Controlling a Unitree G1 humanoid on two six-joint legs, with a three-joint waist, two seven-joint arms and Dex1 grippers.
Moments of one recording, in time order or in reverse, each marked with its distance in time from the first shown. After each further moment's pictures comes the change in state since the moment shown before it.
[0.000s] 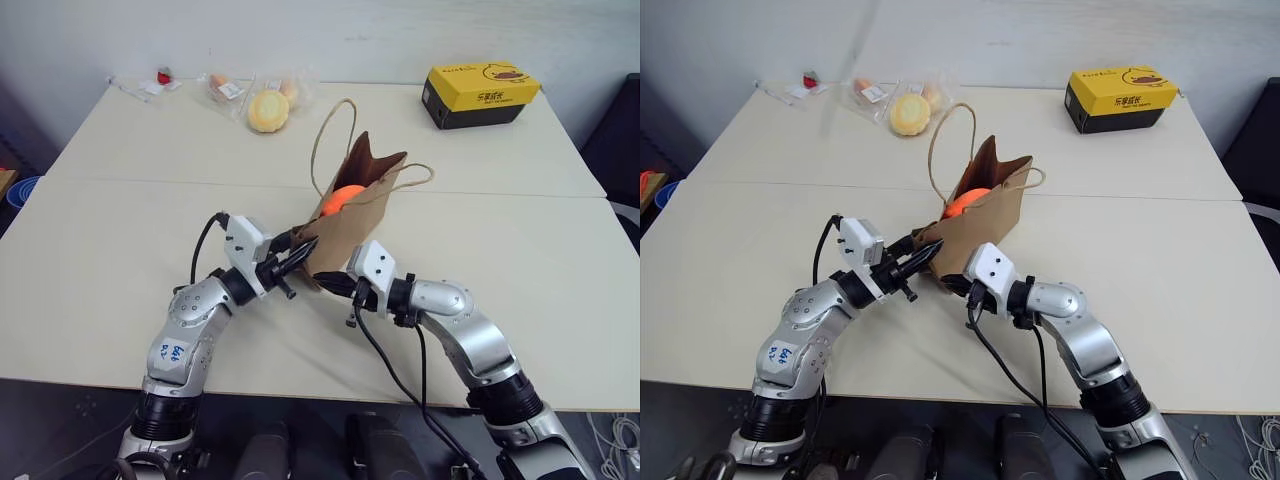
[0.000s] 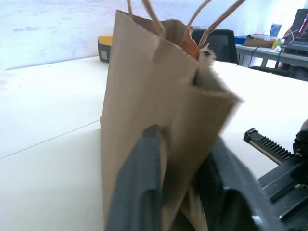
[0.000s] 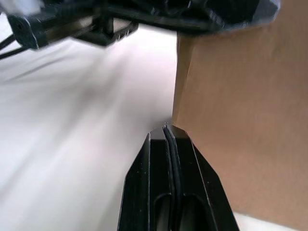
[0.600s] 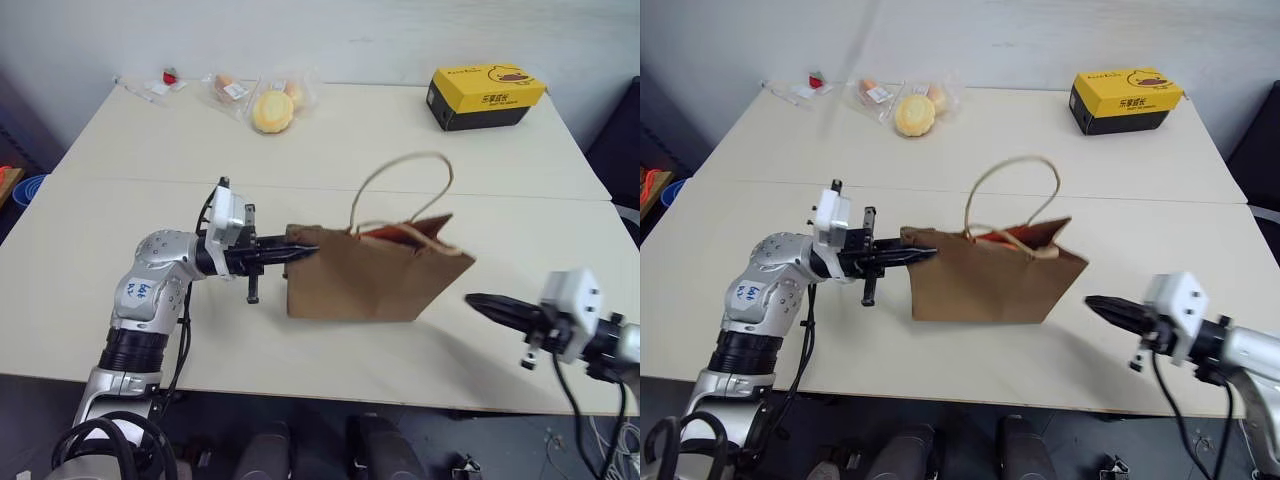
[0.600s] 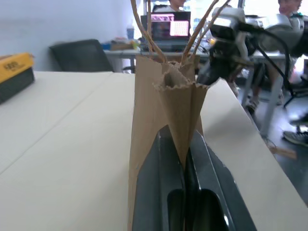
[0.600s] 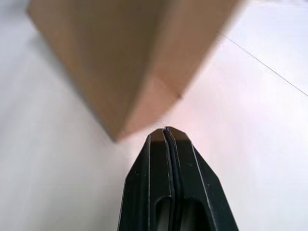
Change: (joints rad) left arm -0.280 0.213 -0.008 0.388 -0.158 -0.126 -0.744; right arm 0.602 -0.380 -0.779 -0.123 0.300 -0.148 0.281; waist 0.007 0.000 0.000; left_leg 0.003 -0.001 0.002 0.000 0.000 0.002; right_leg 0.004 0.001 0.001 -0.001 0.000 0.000
